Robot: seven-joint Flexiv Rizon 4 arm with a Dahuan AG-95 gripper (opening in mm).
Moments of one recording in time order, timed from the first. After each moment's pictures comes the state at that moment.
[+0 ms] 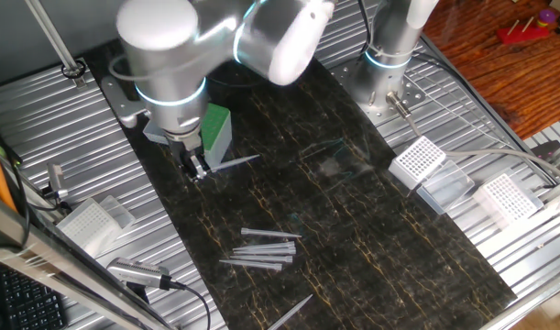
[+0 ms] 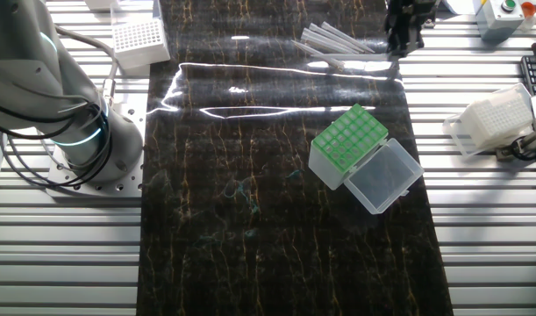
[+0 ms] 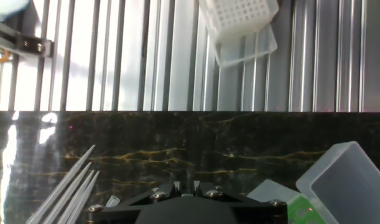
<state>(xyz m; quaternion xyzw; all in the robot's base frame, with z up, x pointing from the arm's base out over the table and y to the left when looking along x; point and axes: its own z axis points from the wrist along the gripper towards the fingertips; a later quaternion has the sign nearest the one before) 0.597 0.118 0.193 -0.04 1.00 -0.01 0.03</state>
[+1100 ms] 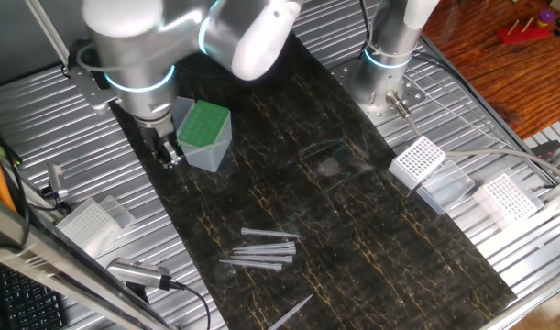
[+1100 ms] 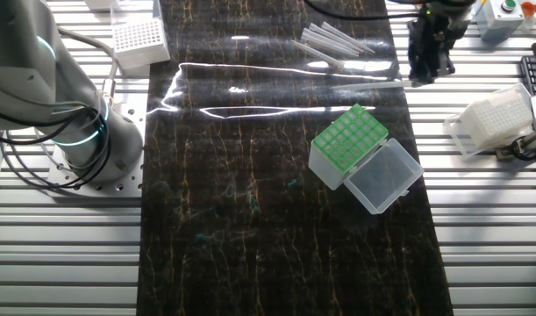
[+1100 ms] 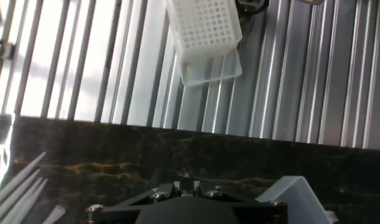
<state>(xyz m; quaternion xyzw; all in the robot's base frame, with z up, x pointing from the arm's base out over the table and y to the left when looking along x) 0.624 0.059 0.197 -0.10 0.99 -0.03 0.04</state>
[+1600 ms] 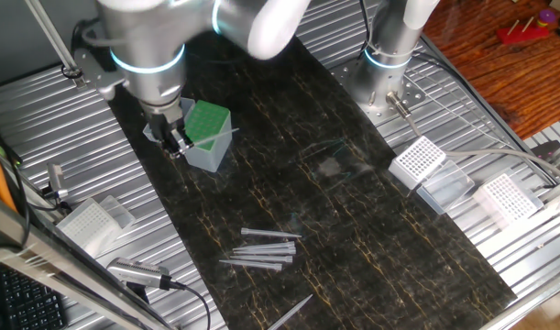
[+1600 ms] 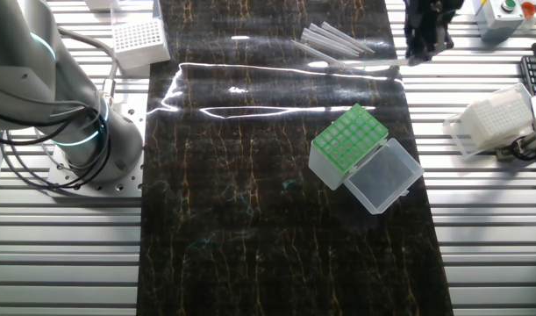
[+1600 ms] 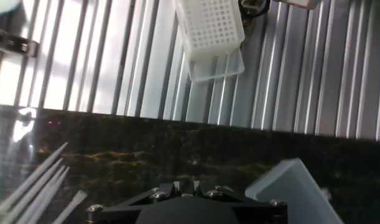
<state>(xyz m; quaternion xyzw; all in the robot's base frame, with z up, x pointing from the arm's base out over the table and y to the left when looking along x) 0.605 0.073 0.241 -0.06 1.00 -0.03 0.04</state>
